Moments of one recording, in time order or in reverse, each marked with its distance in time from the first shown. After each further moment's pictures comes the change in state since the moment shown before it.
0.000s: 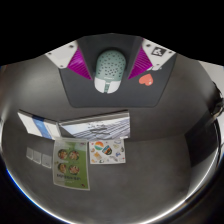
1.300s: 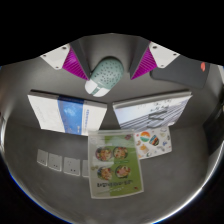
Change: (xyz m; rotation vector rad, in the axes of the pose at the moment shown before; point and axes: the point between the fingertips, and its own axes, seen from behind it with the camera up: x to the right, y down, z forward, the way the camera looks) arm 0.235 -0.070 0.075 0.019 0.050 0.019
